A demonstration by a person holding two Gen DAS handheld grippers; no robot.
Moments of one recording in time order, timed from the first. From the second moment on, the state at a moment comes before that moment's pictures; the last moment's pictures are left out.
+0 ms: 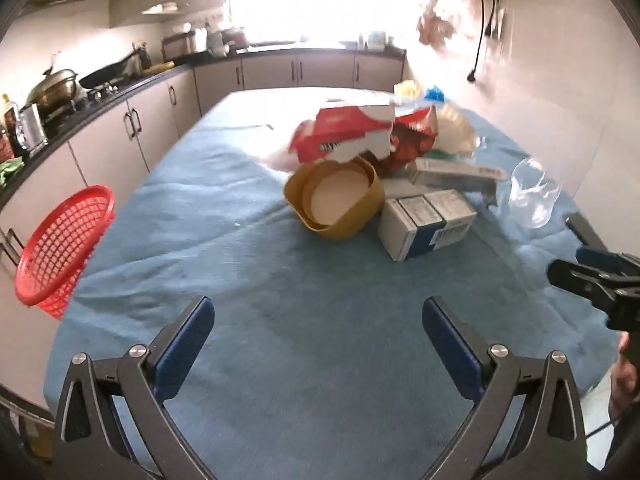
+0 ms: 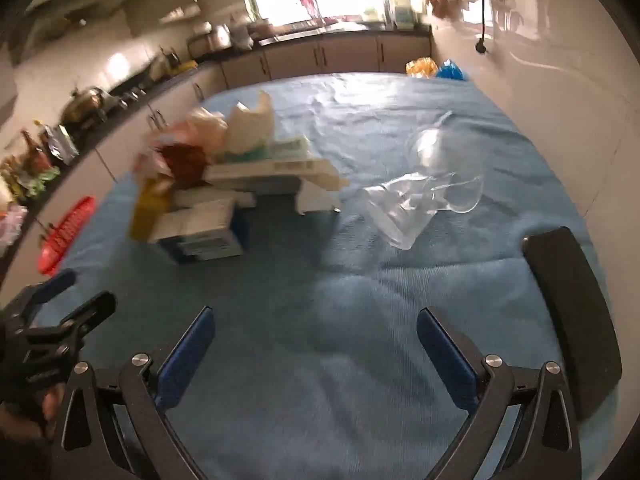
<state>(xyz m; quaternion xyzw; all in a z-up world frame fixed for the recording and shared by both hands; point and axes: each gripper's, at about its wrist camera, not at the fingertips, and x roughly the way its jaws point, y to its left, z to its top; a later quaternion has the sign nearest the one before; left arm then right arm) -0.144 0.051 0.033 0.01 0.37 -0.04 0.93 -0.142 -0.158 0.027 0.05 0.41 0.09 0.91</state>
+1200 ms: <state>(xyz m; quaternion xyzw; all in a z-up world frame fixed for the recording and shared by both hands) -0.006 0.078 0.018 -0.11 0.49 -0.09 0.86 -0.080 -0.262 0.072 0.21 0.38 0.11 0.89</state>
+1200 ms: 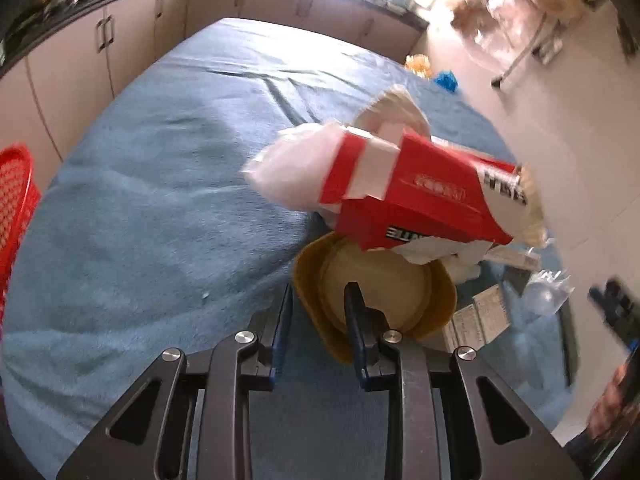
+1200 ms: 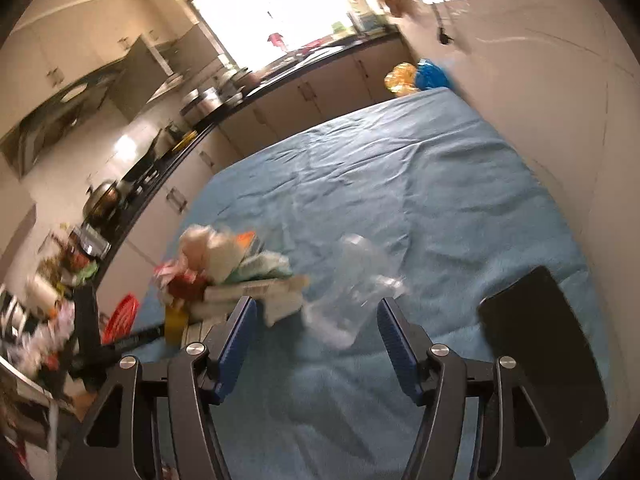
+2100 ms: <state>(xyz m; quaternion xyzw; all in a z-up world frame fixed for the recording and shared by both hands) 0.001 0.084 0.016 -0.10 0.48 -0.08 0.87 -0.051 -0.251 0.062 0.14 0.41 0.18 0.88</state>
